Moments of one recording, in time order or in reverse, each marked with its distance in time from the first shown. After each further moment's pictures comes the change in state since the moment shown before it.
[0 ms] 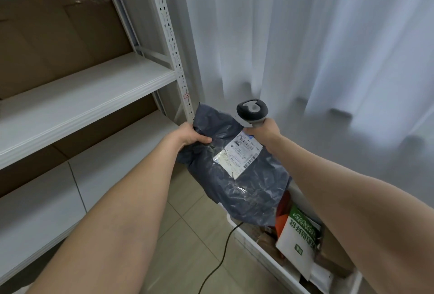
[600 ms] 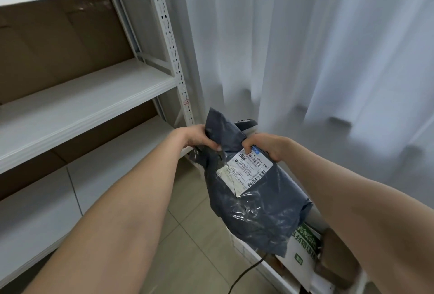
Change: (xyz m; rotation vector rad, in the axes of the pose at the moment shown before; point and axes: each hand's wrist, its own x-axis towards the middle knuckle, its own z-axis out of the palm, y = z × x) left_hand 0.008 0.029 0.001 0.223 -0.319 0.107; right_hand -0.015 -0.020 -0.021 -0.117 -0.589 0.201
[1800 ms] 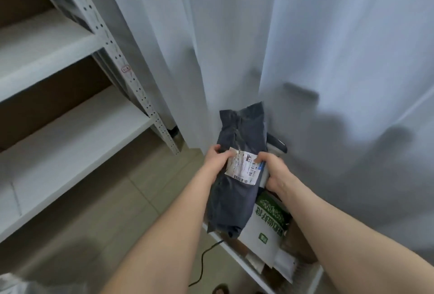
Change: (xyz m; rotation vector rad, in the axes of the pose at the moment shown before) left_hand 0.198 0.033 0.254 -0.647 0.271 -0.236; right_hand 0.097 0.215 -0.120 0.968 0.403 0.172
